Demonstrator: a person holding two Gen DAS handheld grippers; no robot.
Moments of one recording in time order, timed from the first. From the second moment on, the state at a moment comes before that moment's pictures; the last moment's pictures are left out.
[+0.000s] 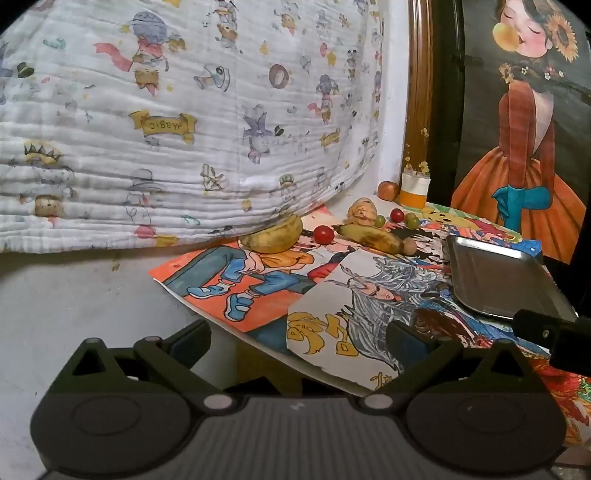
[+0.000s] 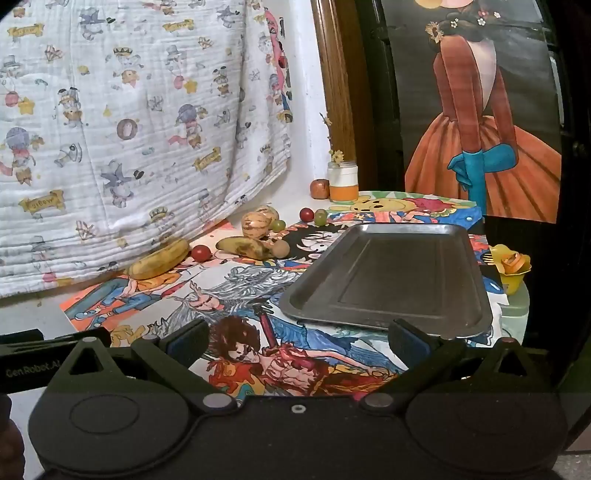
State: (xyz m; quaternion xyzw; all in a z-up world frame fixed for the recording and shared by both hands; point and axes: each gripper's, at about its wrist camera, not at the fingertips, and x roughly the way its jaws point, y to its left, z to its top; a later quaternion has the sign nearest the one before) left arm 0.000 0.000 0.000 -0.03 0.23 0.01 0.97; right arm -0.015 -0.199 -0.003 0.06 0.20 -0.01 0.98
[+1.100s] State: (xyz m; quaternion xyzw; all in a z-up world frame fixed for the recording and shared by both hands) left arm 0.005 -0.003 -0.004 -0.03 0.25 0.01 0.97; right arm -0.013 -0.202 -0.007 0.07 0.21 0.00 0.98
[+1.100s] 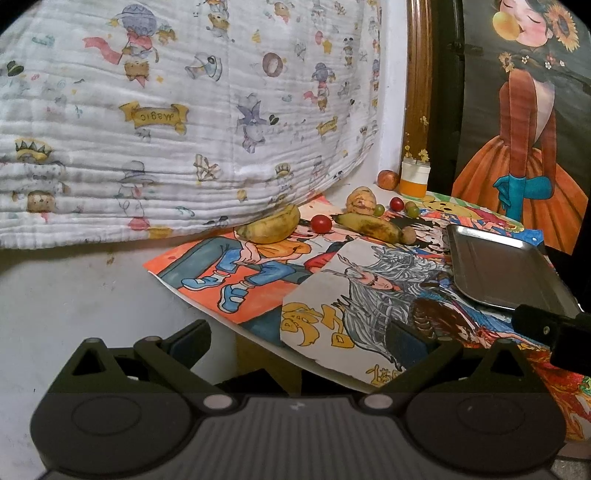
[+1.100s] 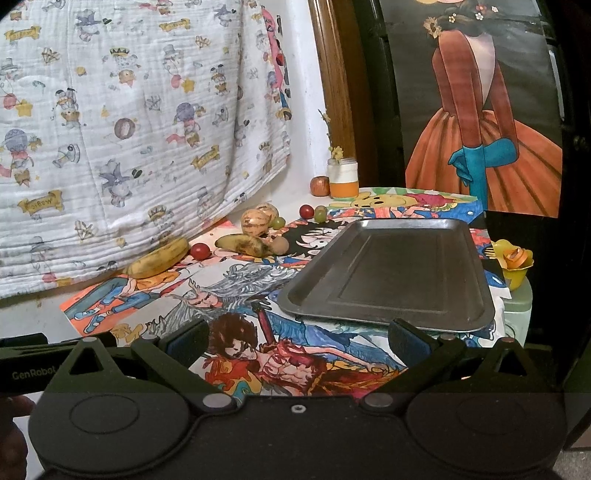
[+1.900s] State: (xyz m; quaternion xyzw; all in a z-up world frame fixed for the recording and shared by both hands) left arm 0.006 -0.004 -0.006 -0.03 0.25 0.01 0.97; right arm -0.012 -0.203 -0.009 0.07 0.21 0.00 0.98
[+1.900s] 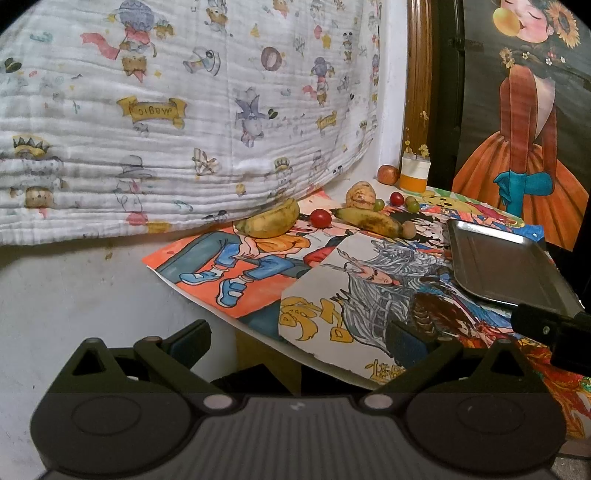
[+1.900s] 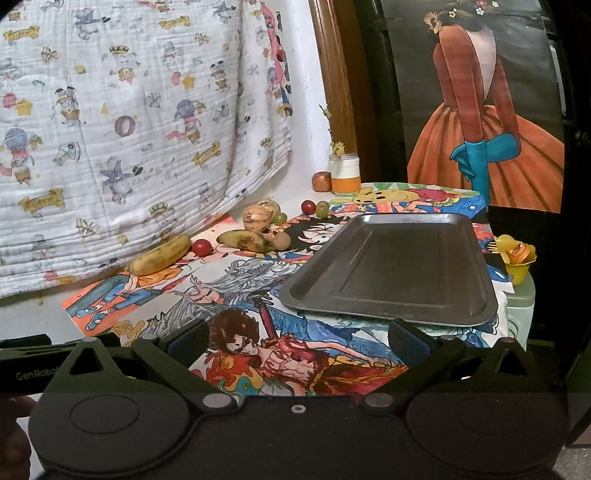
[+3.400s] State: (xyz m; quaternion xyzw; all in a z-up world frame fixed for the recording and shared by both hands) left arm 0.170 0.021 0.020 0.12 0.26 -0.05 0.96; right arm 0.177 -0.199 0.081 -0.10 0.34 0.24 0.90
